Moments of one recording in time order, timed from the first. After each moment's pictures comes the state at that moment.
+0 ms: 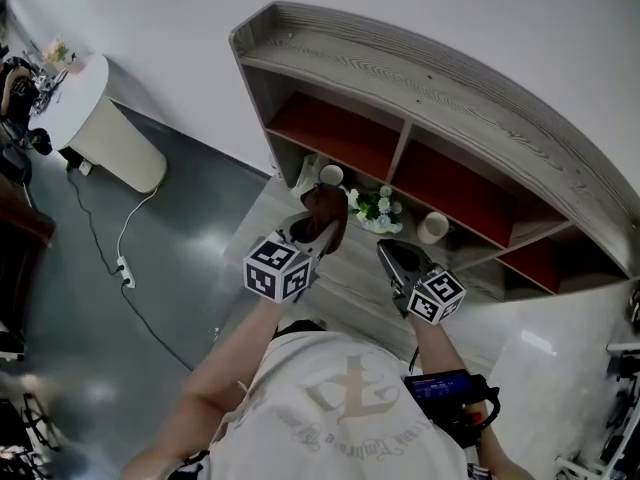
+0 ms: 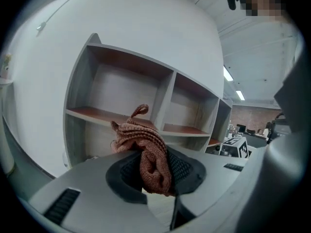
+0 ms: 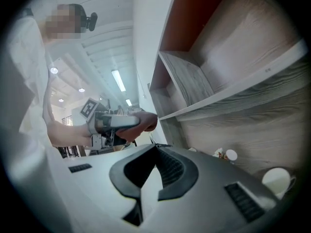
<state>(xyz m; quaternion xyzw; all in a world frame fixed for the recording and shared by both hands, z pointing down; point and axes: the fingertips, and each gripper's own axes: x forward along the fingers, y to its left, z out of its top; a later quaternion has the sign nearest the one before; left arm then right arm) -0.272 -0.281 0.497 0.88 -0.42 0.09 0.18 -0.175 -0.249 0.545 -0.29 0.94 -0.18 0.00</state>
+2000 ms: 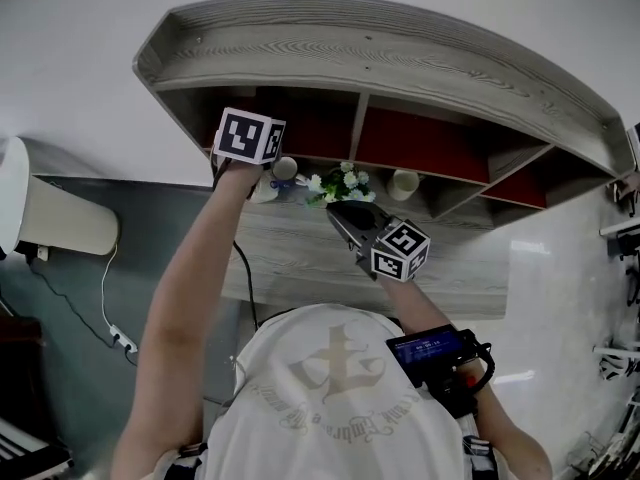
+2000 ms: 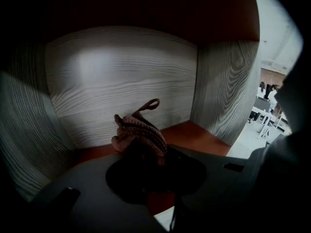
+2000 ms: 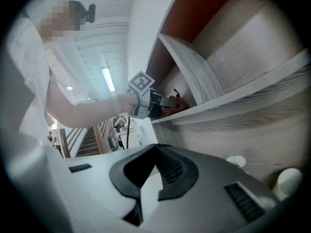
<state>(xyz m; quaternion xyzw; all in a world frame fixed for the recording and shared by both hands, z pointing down) -0.281 -0.491 0.484 0.86 -0.37 0.33 0.12 -0.237 -0.299 0.541 -0.36 0.92 -0.17 0.01</state>
